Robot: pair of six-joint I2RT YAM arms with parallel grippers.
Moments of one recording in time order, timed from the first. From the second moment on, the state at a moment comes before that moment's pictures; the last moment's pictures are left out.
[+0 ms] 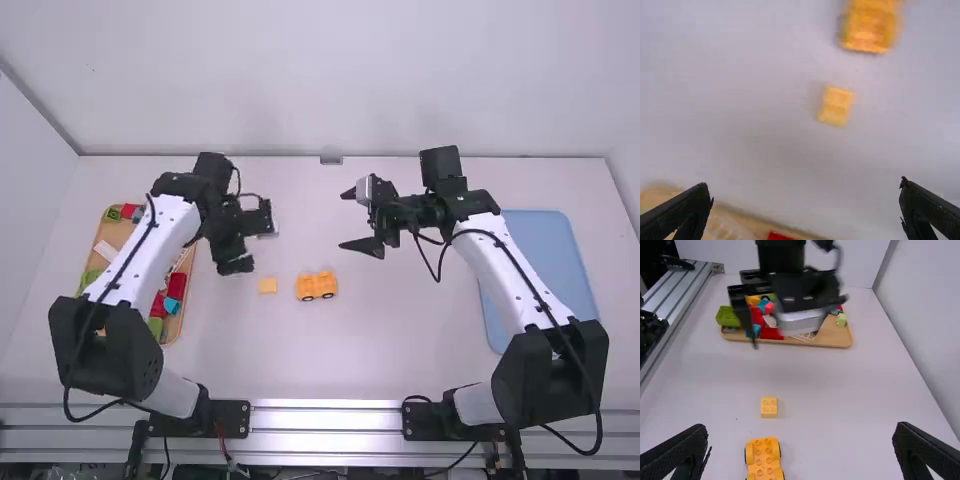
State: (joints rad) left arm -0.08 1.59 1.36 -1.18 0.24 1.25; right arm 0.22 1.54 1.27 -0.66 -1.10 -1.05
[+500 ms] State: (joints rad) left arm 0.15 1.80 0.96 -0.69 0.86 1.81; right arm 0.26 1.54 1.27 -0.65 -1.09 -1.06
